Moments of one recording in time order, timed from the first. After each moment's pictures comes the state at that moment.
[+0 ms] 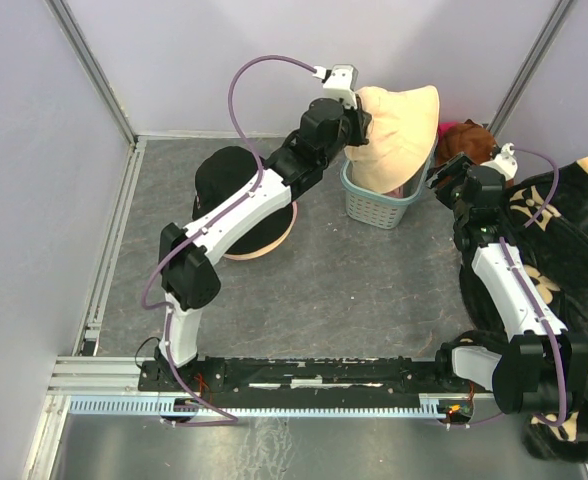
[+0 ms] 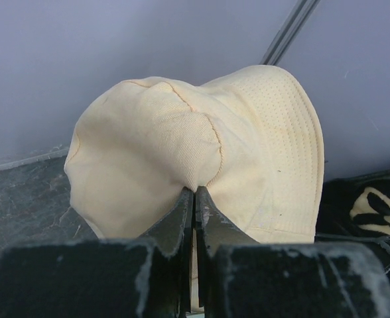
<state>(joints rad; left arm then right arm) -0.79 2.02 2.05 -0.07 -0.23 -0.33 0.01 1.18 0.87 0.01 0.16 0.66</state>
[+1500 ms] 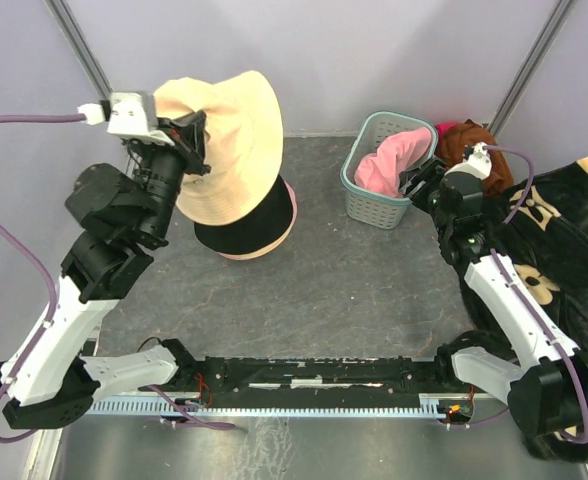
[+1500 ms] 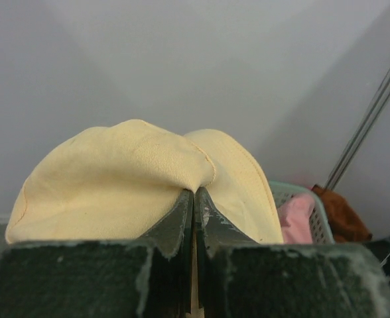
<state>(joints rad) -0.79 1.05 1.61 -0.23 -0.55 0.00 0.23 1.08 0.88 -0.06 0.22 0.66</state>
